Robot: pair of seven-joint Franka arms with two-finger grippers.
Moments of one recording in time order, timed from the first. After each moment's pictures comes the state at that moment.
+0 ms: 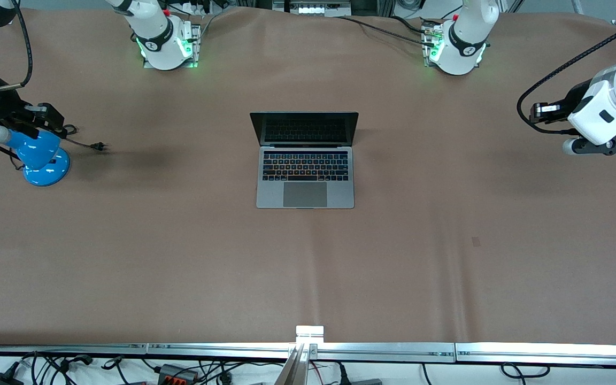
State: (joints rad) left arm 0.06 0.06 -0.10 -1.61 -0.01 1.35 -0.10; right arm 0.04 -0.08 -0.06 -1.81 0.00 1.72 -0.04
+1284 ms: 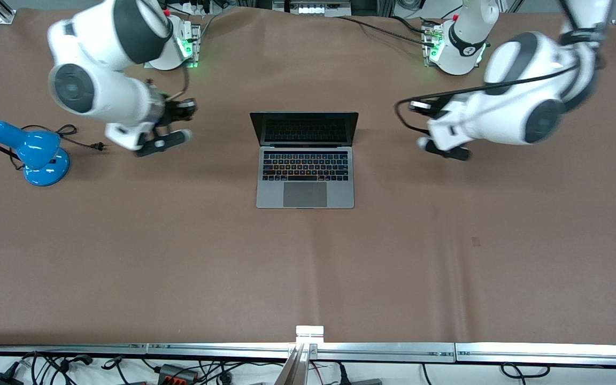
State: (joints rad) left arm 0.05 0.10 -0.40 -1.97 -0.49 1.59 -0.10; right arm 0.42 0.06 -0.03 -1.95 0.29 1.66 0.01
